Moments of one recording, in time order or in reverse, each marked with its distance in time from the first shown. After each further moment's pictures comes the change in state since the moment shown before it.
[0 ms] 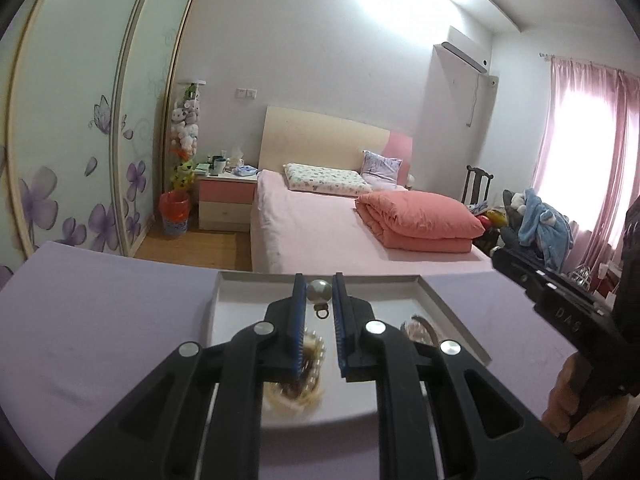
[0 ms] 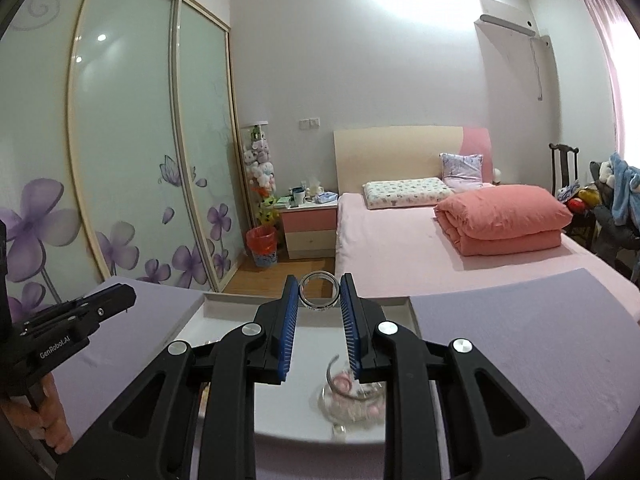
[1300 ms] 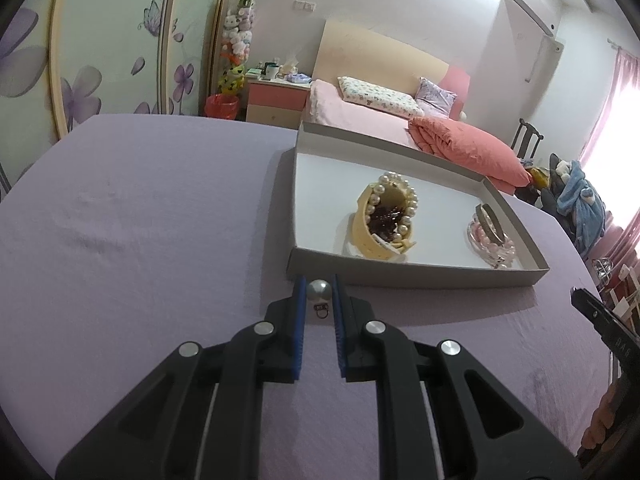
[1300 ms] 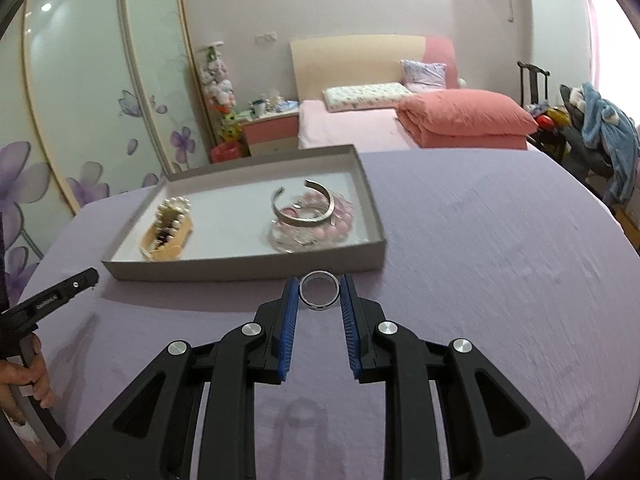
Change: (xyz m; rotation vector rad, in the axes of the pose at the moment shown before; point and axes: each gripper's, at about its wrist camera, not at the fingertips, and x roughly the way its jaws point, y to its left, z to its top) left arm -0.018 0.058 -0.094 -0.139 0.309 0.145; right arm -0.041 -0.021 -0.080 0.080 0.326 -0.118
